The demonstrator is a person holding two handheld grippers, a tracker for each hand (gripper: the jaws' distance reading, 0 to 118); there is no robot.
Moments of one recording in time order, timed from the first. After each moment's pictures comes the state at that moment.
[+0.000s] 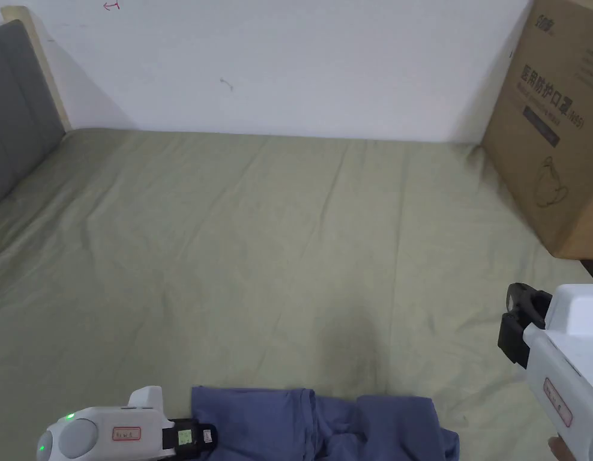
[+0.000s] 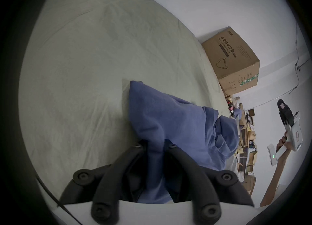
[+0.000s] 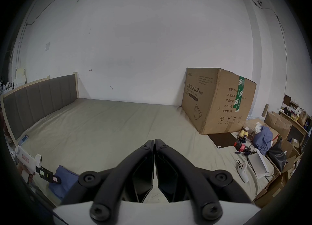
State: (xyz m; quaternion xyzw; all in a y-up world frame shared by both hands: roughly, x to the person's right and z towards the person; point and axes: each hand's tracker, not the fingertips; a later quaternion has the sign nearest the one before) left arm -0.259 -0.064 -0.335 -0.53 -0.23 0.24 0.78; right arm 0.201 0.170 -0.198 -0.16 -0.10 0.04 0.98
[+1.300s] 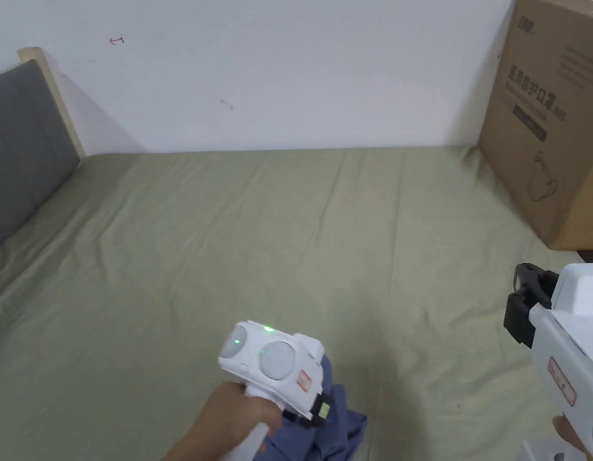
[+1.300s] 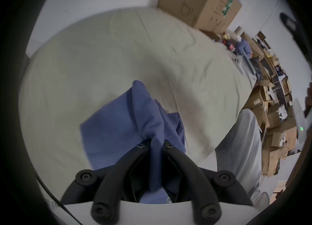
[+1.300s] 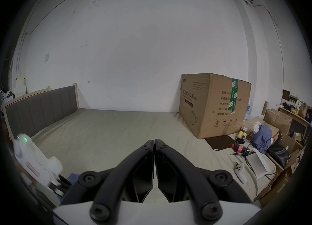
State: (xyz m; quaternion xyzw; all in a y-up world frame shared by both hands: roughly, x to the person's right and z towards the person) left arm -0.015 0.041 -0.317 -0.58 -0.30 -0.11 0.75; right arm 0.231 0.184 -0.162 -0.12 -0.10 0.02 0.99
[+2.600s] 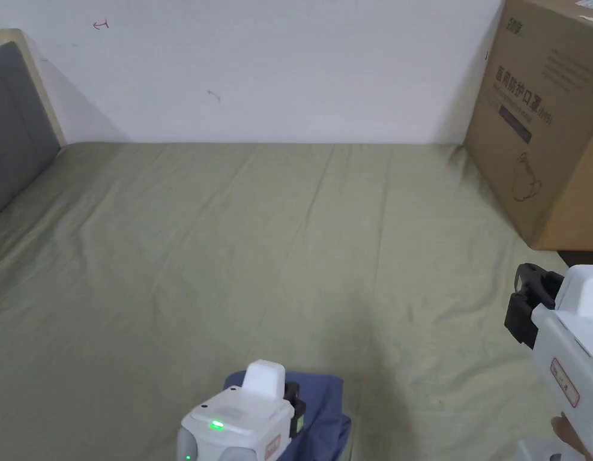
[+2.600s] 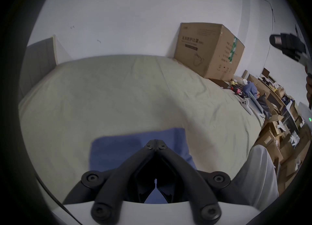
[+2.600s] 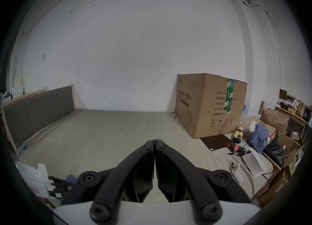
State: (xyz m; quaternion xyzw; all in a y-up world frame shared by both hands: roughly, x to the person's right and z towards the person) left arm -0.057 0.004 -0.252 -0.35 -0.25 0.00 0.90; right arm 0.237 0.188 -0.159 -0.12 -0.11 0.02 0.99
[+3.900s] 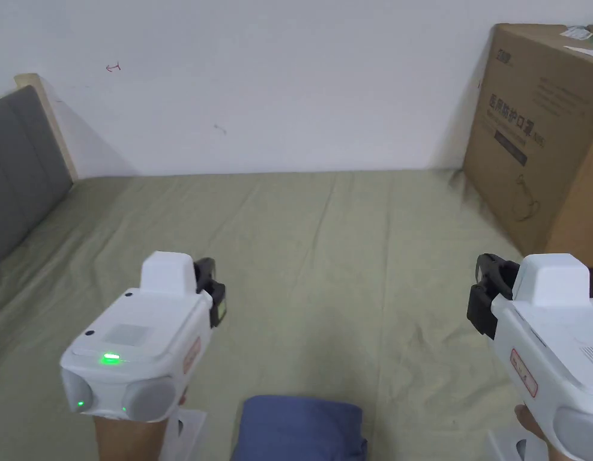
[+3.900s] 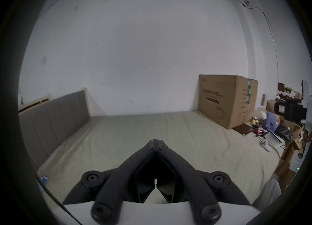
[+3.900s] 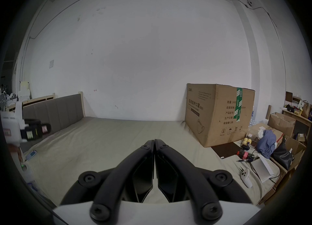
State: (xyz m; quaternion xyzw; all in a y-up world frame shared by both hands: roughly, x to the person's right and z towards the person) left arm -0.160 0.198 -0.270 -0.09 -0.11 -0.03 0.99; right arm 0.188 0.215 -0.166 -0.08 -0.08 0.01 0.99
